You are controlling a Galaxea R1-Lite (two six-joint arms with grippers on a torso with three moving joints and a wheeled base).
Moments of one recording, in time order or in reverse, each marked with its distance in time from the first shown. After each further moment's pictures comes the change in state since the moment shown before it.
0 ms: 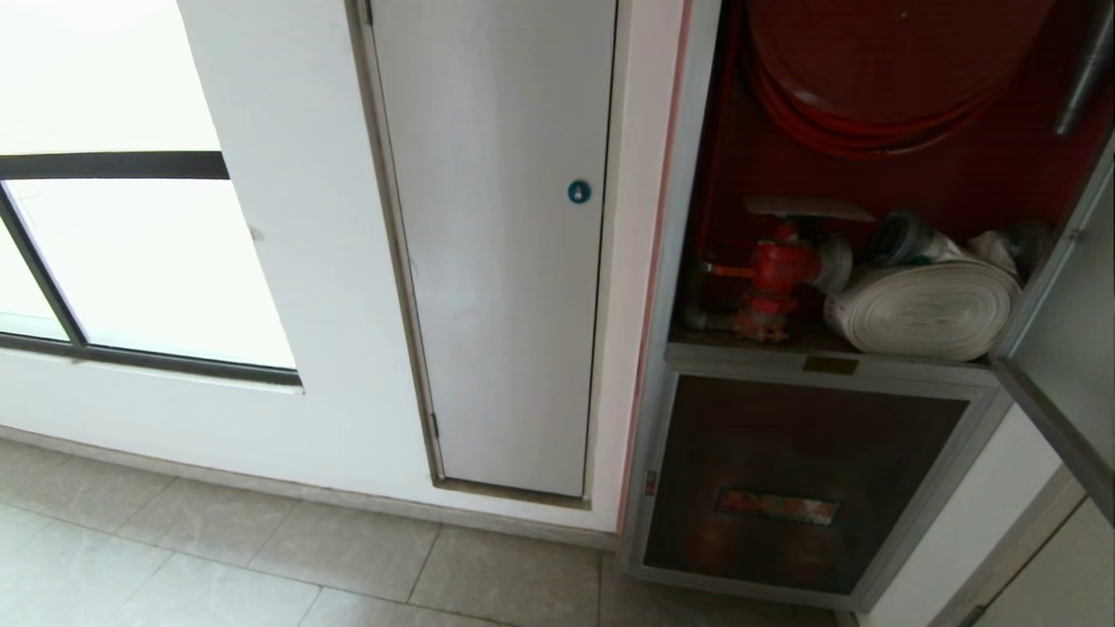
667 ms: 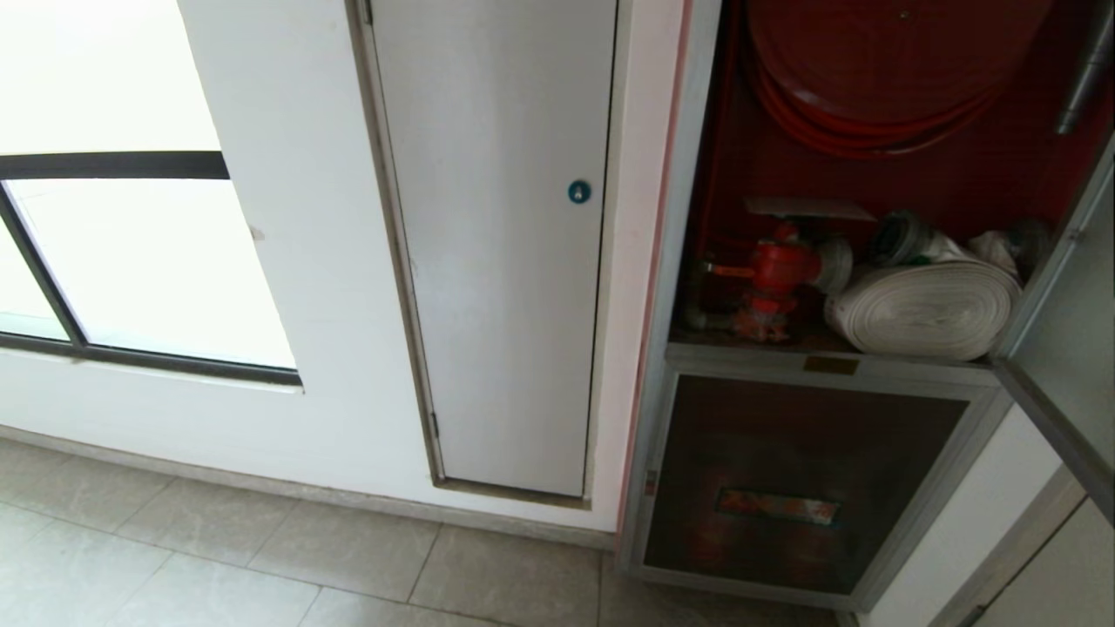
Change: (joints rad) left arm 0.000 0.000 0.000 0.000 0.000 0.000; right arm 0.000 0.000 0.000 0.000 0.000 0.000
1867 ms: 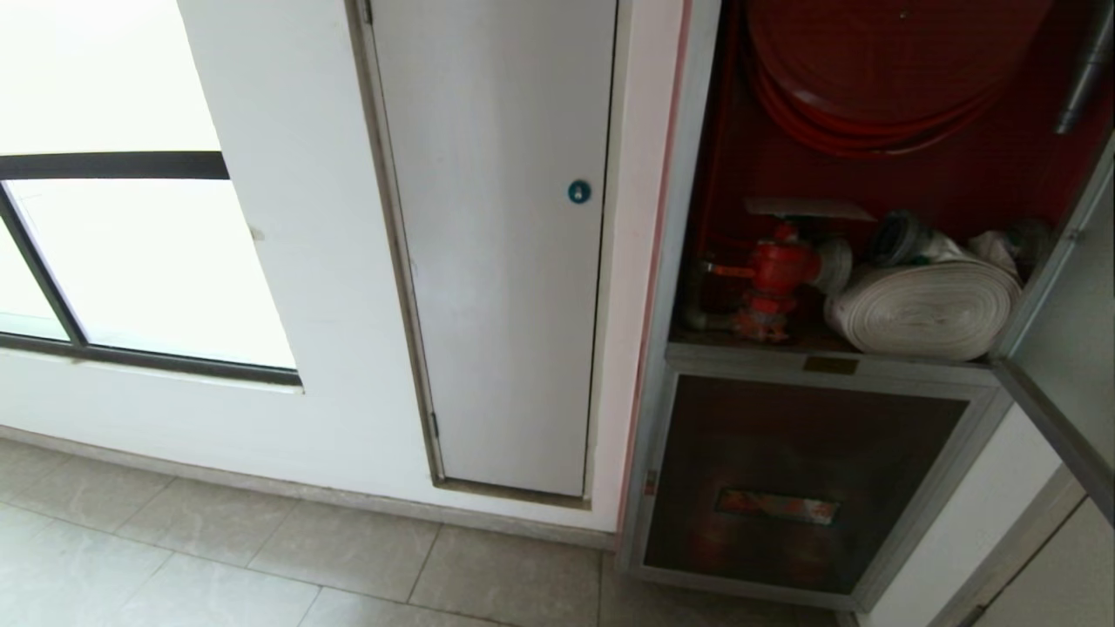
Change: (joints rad) left arm 0.000 0.000 0.000 0.000 0.000 0.000; right arm -0.001 0.110 -0.247 0.090 -0.195 -0.050
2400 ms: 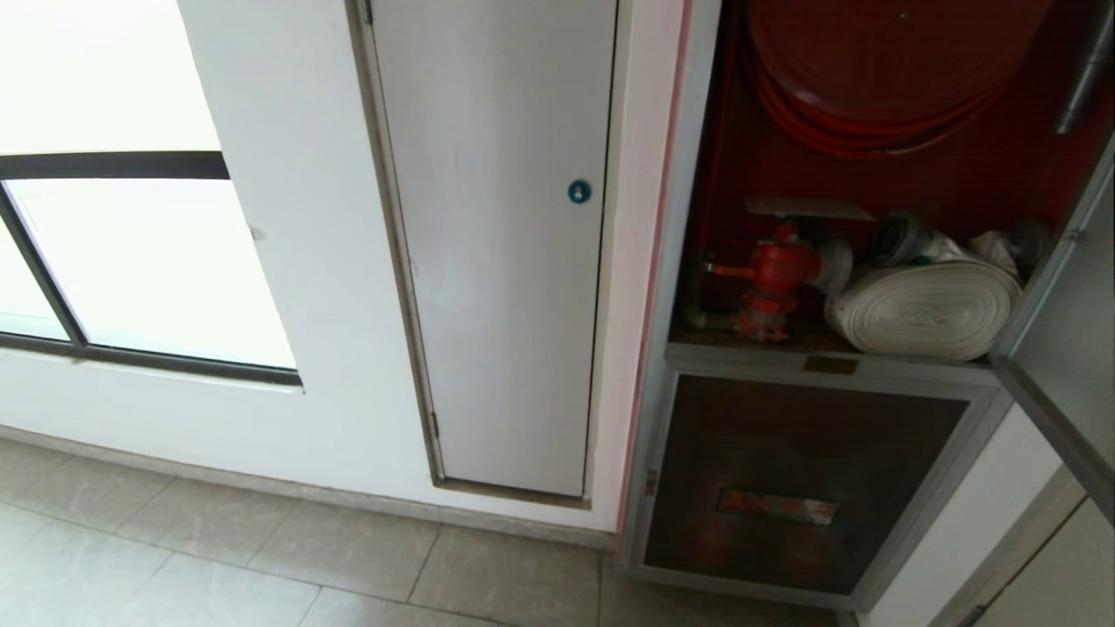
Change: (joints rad) left arm 0.000 0.000 0.000 0.000 0.000 0.000; right arm -0.004 0.249 -0.178 -0.159 -0.576 -0.022
